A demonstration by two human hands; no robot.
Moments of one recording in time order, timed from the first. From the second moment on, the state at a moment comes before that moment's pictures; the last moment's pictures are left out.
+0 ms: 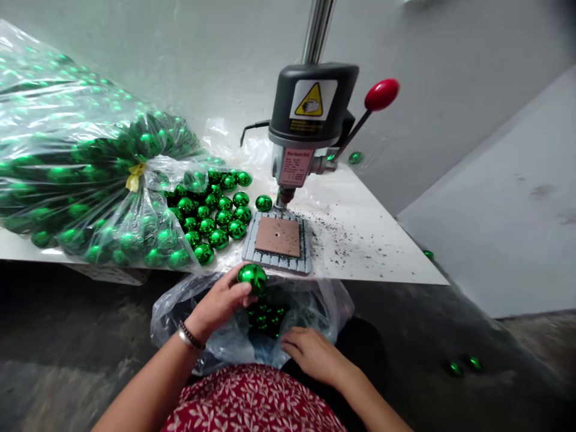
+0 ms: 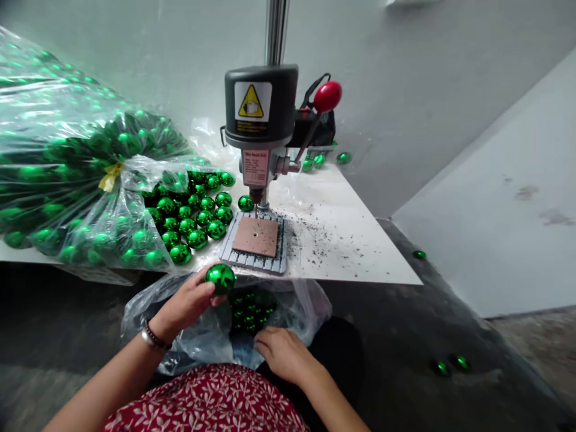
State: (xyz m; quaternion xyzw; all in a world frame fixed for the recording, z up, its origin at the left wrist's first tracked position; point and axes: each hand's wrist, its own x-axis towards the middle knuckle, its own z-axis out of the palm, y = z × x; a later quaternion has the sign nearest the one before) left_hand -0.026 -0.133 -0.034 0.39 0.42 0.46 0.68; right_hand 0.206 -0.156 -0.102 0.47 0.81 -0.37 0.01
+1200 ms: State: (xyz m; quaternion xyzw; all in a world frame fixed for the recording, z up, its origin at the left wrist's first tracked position) left_hand 0.011 0.001 -0.008 0.60 0.60 0.35 0.39; right_hand 0.190 -0.057 -0.040 0.54 0.53 -0.48 -0.44
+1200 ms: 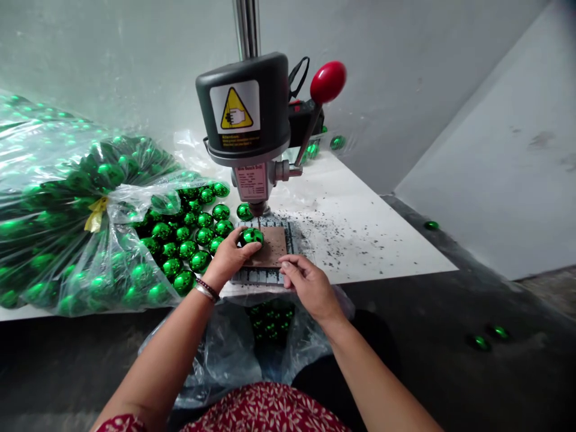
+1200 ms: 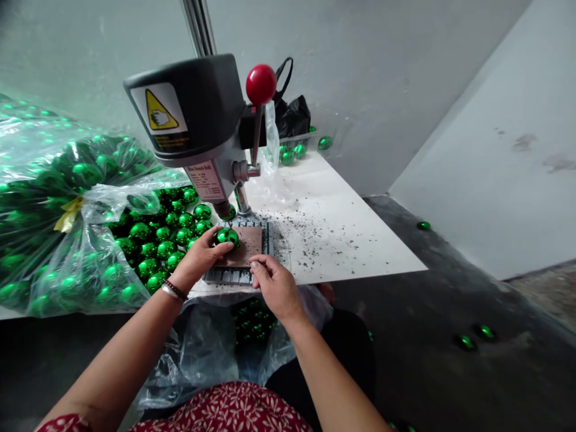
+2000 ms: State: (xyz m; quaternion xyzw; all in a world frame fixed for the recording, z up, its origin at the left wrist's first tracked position) left_hand 0.025 0.009 -0.009 0.63 0.57 0.35 0.39; right_hand 0.216 -0.037 0.001 0.51 0.58 -0.43 -0.47
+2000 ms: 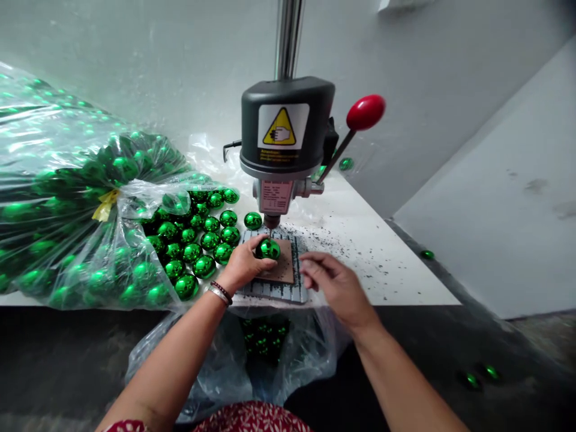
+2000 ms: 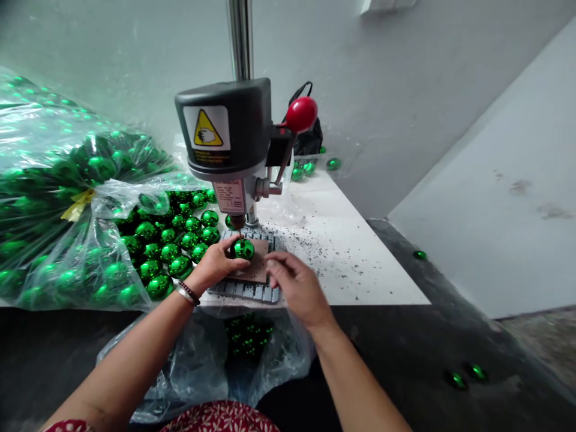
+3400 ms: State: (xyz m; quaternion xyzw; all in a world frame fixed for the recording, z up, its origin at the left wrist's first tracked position) left_hand 0.025 0.007 -0.025 0.66 0.58 0.34 0.33; right_hand 0.194 -0.019 0.146 0.59 0.61 0.16 -0.51
